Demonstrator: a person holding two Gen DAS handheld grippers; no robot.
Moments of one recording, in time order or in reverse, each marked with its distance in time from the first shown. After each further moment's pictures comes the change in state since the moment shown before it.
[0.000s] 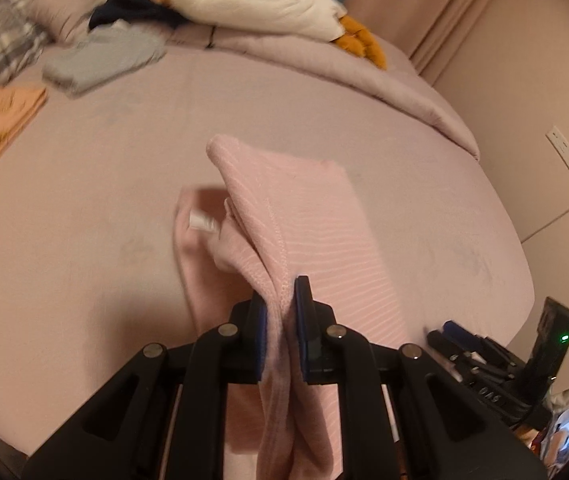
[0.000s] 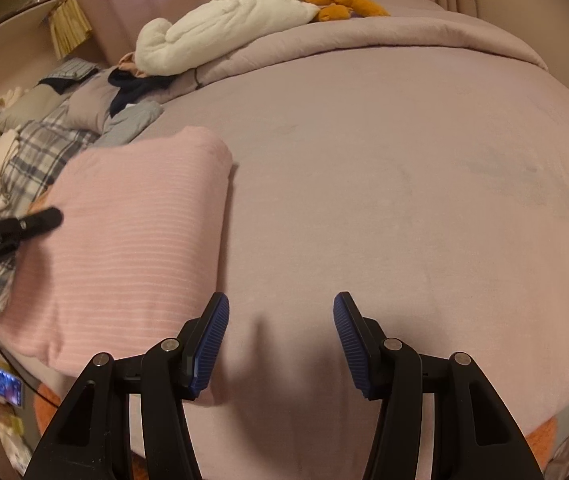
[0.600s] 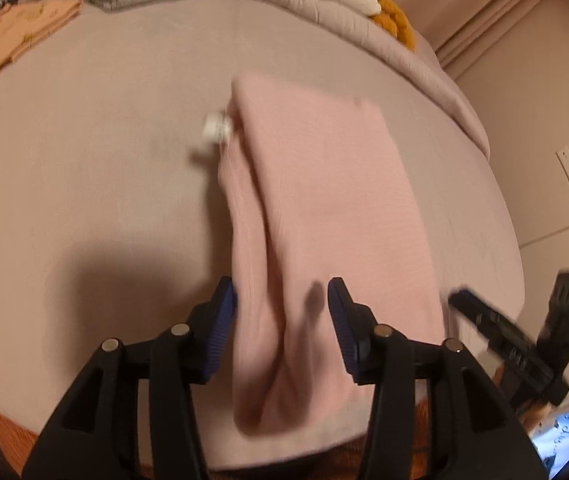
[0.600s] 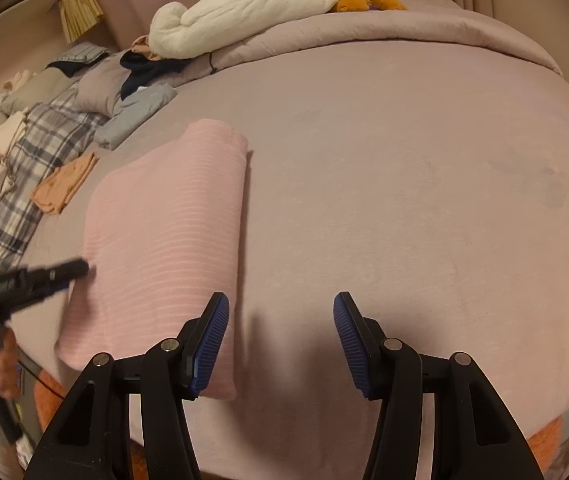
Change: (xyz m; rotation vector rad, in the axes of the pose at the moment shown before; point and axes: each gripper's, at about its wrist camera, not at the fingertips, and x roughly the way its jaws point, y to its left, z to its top) left arm 0.009 0.032 -0.059 -0.129 0.119 -0.041; right arm 0.003 0.009 0.001 -0.045 0.037 0.027
